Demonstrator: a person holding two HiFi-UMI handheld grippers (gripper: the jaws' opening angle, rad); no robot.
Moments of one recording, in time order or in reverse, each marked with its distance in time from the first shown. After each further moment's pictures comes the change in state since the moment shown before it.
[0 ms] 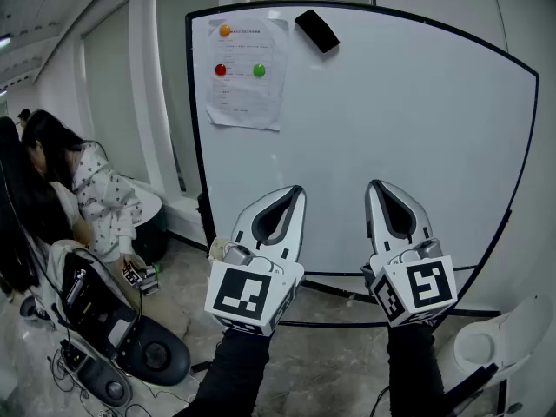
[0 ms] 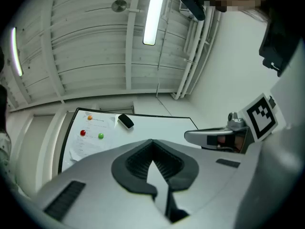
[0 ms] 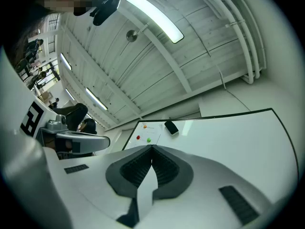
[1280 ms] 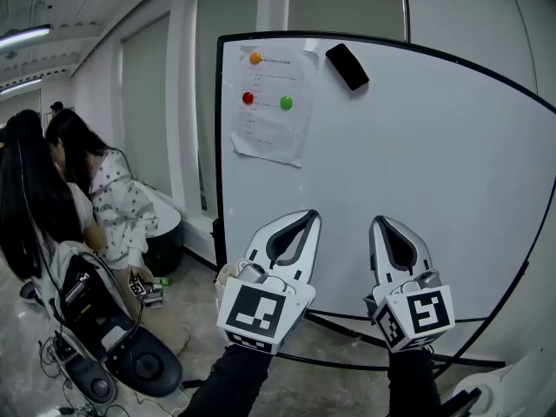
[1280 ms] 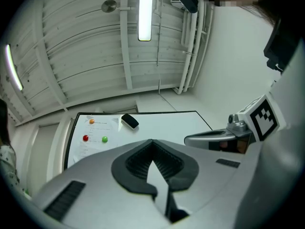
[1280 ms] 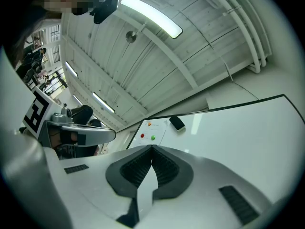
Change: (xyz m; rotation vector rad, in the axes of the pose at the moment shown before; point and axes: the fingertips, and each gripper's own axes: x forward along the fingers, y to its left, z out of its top) left arm 0.037 0.015 -0.008 0.105 0.011 0.065; right arm 0.039 -0.014 -0.033 0.033 -0.015 0.110
